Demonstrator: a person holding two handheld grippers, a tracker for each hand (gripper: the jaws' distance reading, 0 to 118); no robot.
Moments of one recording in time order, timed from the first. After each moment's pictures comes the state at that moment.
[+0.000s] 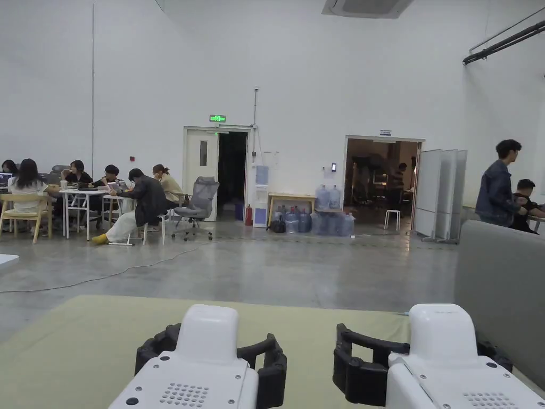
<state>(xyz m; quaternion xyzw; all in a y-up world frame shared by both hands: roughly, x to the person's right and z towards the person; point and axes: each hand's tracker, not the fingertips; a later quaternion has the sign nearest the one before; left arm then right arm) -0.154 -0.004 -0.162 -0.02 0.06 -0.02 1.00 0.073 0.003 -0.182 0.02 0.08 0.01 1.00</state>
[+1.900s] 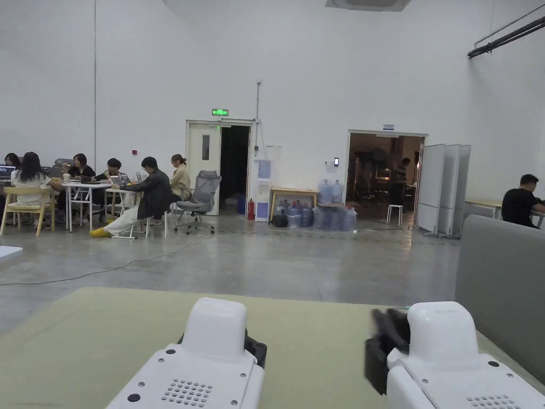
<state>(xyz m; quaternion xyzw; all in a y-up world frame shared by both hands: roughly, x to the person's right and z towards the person) -0.152 -0.009 -0.155 0.00 0.05 -0.03 1.00 0.072 -0.002 -0.171 0.03 0.10 0.02 0.99</state>
